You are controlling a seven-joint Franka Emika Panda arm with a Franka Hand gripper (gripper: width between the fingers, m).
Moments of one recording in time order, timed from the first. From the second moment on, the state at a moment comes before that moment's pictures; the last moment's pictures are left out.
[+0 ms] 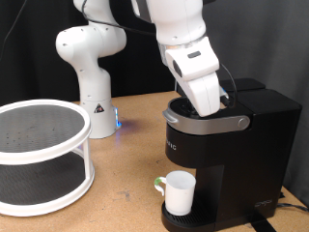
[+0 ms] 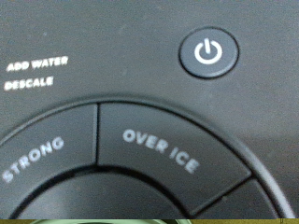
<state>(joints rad) 0.45 0.00 -0.35 -2.08 0.36 1.97 -0.73</state>
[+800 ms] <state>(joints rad) 0.44 0.05 -0.37 -2.02 0.37 1.88 -0.72</state>
